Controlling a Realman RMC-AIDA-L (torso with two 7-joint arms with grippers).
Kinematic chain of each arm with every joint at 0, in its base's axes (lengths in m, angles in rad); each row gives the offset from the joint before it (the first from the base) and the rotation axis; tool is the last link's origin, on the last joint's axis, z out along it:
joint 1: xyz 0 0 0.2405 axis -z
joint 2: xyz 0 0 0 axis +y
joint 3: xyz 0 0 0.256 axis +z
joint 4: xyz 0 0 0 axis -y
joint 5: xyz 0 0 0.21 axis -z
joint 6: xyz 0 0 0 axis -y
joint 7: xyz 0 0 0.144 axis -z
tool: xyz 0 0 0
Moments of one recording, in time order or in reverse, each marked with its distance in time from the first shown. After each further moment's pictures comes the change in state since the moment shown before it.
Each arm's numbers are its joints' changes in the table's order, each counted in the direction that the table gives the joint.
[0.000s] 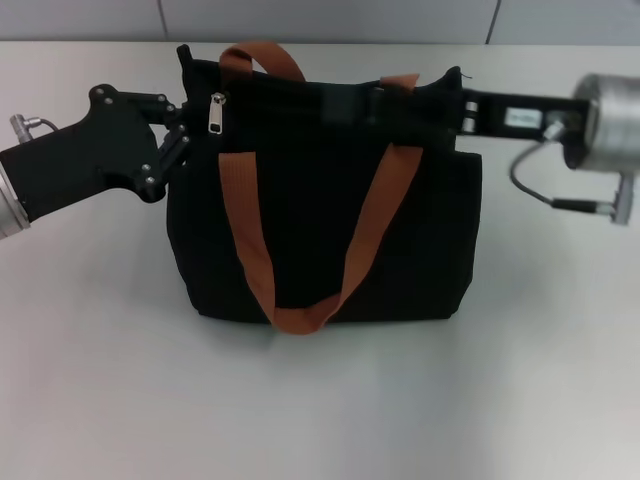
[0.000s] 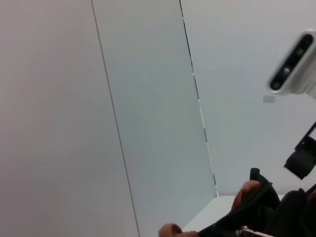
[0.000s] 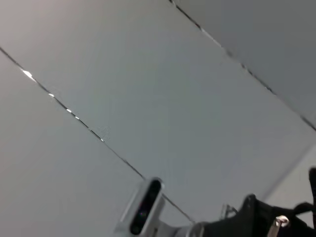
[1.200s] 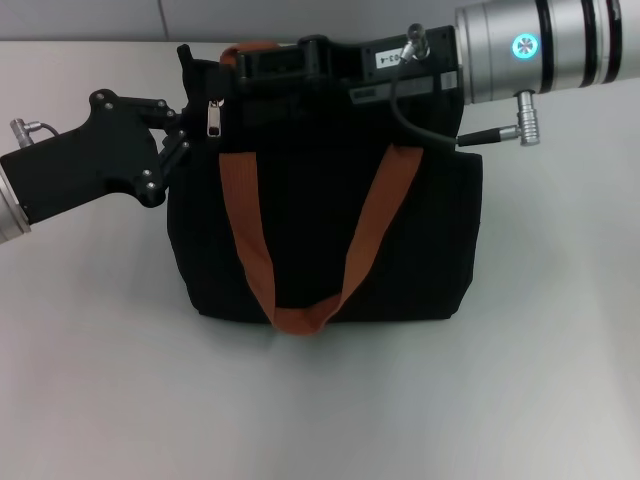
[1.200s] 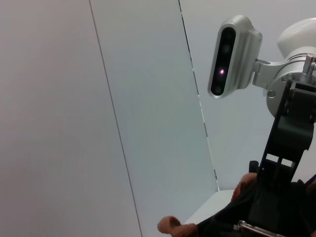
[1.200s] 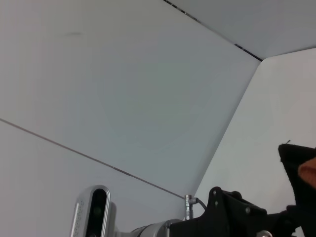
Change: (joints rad) left arm -0.006 -0.001 0.008 0.001 0.000 0.010 -0.024; right arm -0.220 0.008 -0.155 0.043 0.102 -0.228 -0.485
